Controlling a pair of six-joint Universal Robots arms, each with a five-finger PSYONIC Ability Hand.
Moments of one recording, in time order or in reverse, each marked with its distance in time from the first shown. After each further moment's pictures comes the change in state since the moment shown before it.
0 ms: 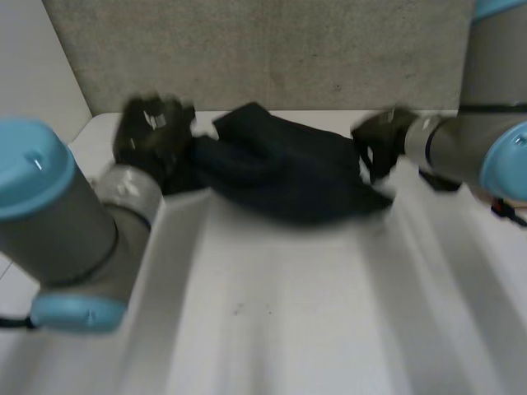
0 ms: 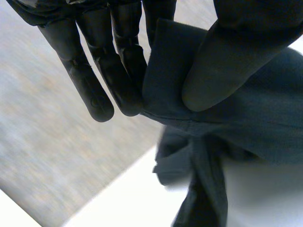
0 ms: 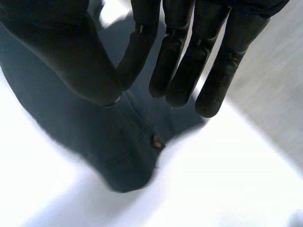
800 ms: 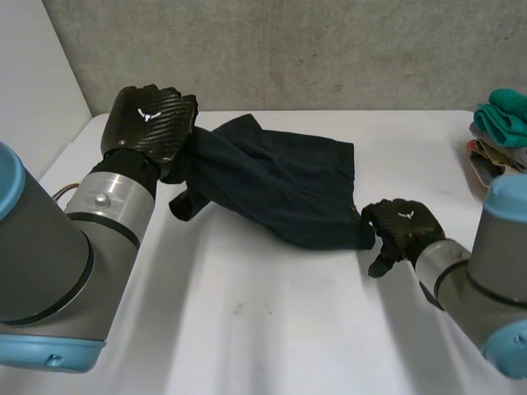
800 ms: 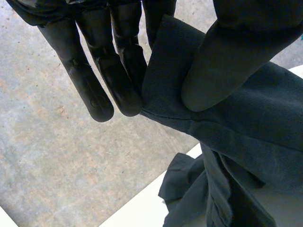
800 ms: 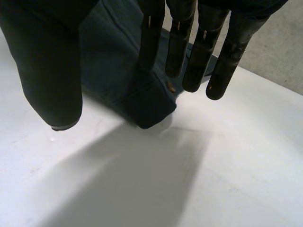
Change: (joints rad) left arm -0.038 0.132 -0.045 -0.024 0.003 -0.032; right arm -0.058 -0.401 1.221 -0.933 -0.002 0.299; left_hand 0.000 0.003 0.001 0.000 0.000; right_hand -0.508 -0.601 -0.599 -0.604 -0.598
